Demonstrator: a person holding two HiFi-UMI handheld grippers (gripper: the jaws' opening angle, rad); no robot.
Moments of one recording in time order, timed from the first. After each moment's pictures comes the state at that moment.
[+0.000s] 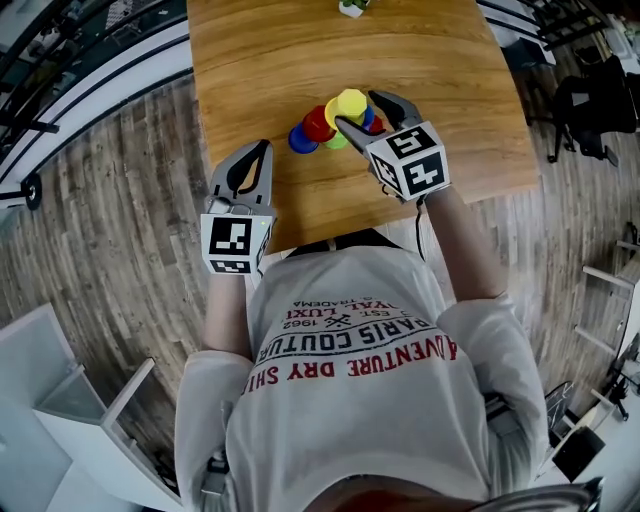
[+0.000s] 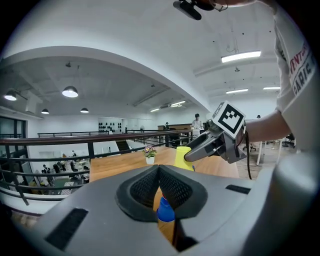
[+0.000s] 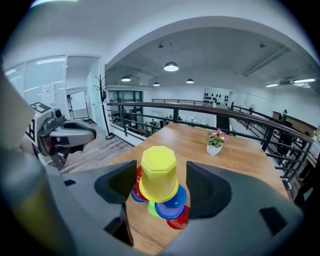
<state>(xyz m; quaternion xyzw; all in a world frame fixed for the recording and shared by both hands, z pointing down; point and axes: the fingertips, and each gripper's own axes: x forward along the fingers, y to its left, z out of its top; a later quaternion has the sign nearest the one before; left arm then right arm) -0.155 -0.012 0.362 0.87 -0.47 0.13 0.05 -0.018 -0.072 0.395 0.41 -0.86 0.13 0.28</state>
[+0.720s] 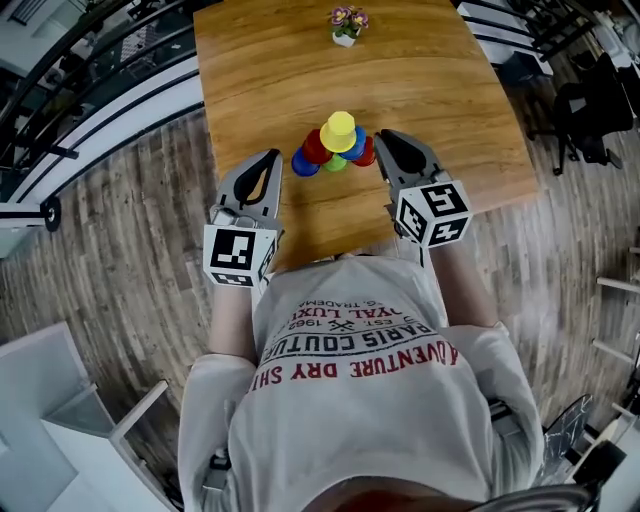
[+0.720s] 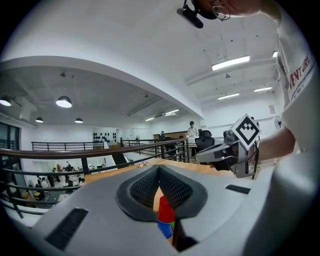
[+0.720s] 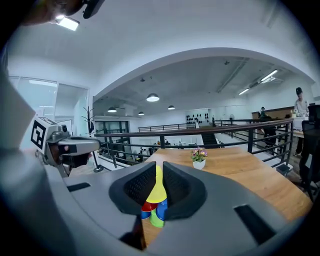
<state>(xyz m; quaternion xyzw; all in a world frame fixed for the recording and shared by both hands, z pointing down) -0.128 -0.006 0.300 0.89 -0.45 0.09 0.00 0.038 -0.028 0.333 0.50 -0.85 0.12 0.10</state>
